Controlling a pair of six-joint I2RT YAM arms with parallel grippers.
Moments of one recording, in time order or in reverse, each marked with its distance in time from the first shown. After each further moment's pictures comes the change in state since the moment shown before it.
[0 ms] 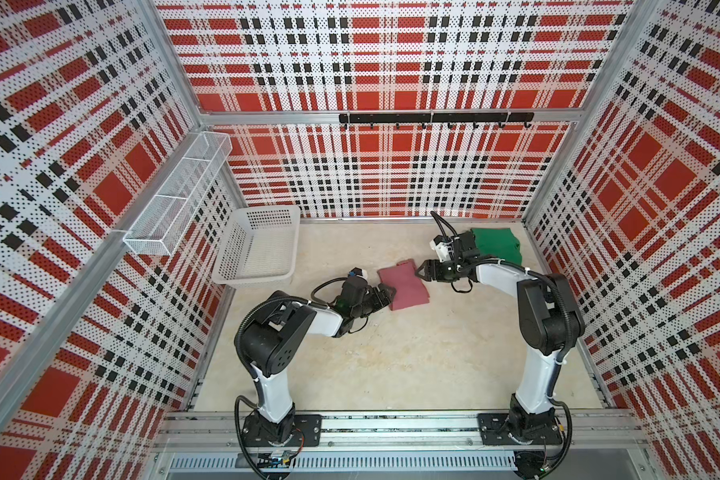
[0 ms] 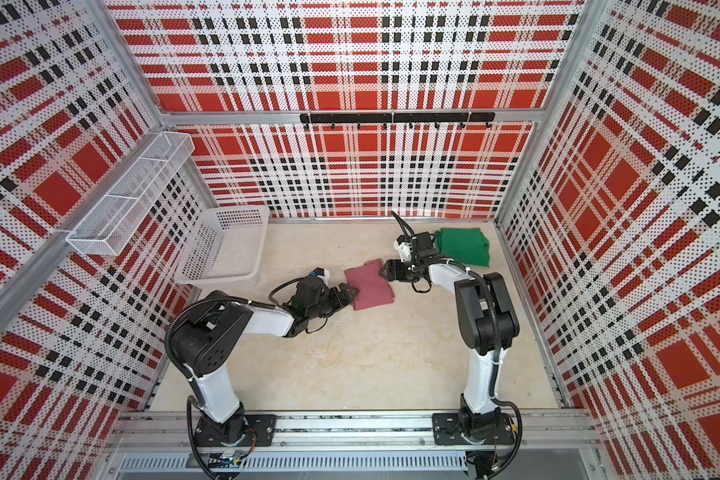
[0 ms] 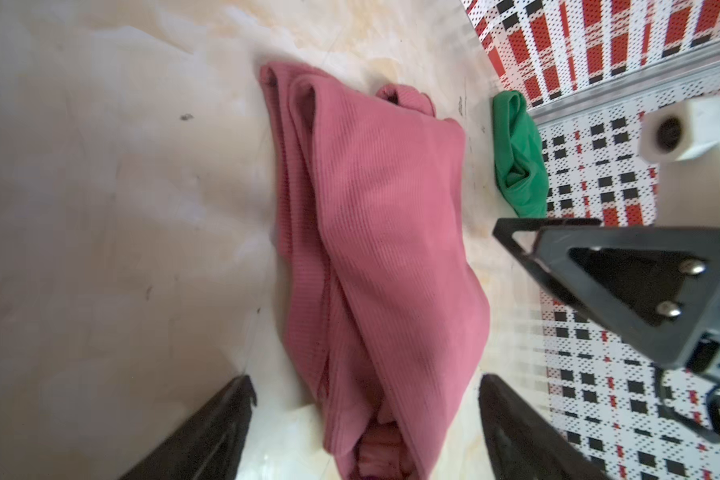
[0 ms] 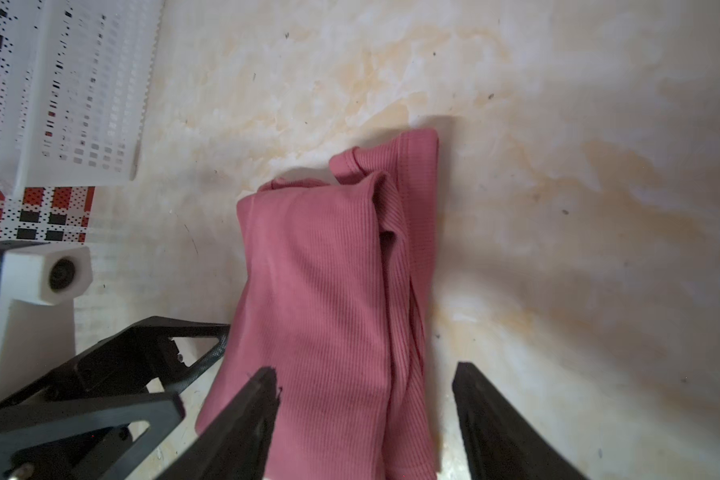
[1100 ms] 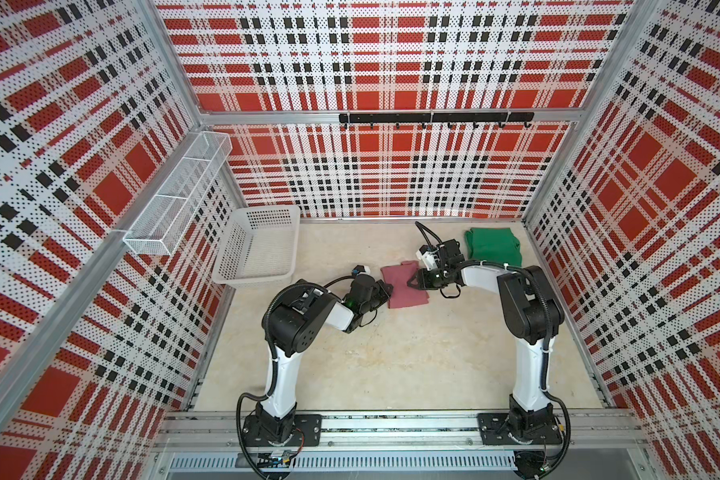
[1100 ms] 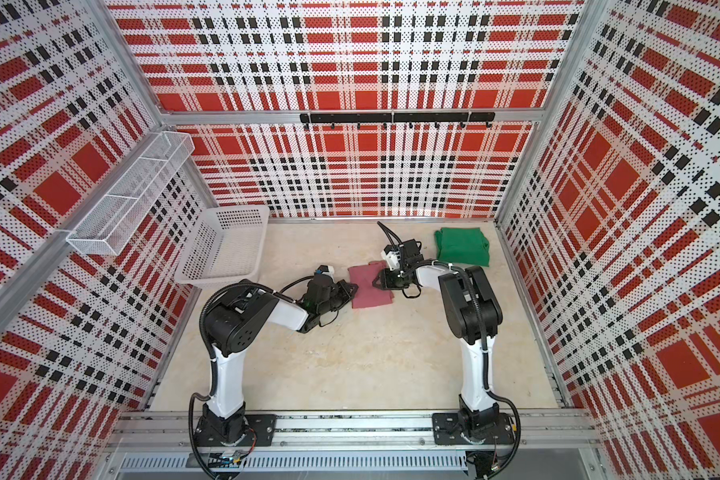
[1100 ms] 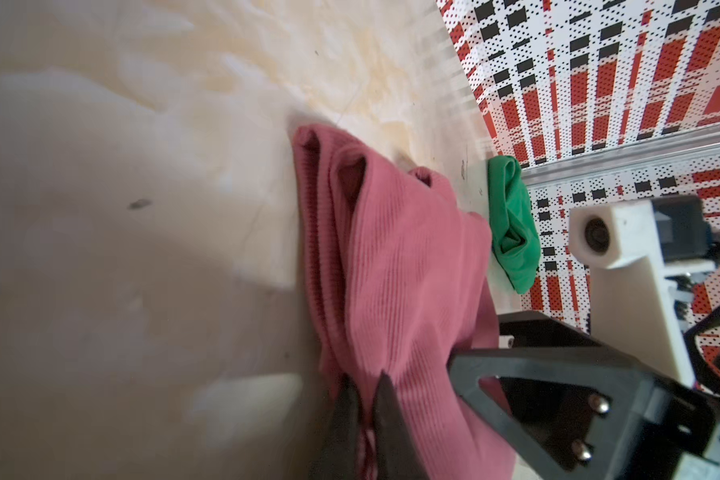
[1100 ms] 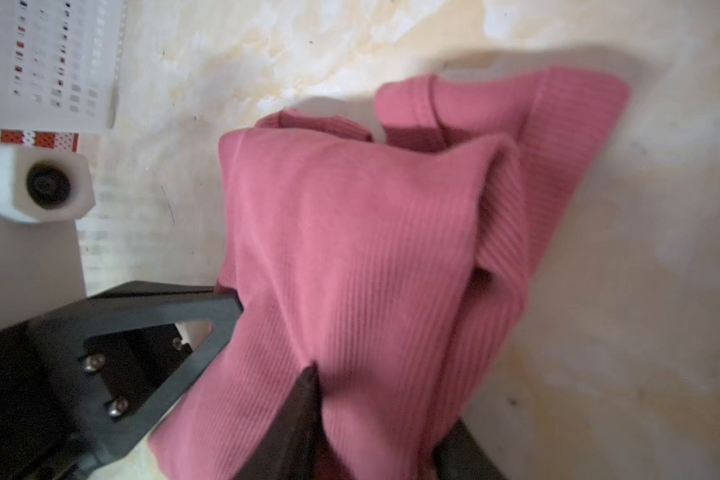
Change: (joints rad) left arm -0.011 0.208 0.150 0.129 -0.083 -0.111; right arm 0.072 0.117 0.030 0.058 -0.045 -0.006
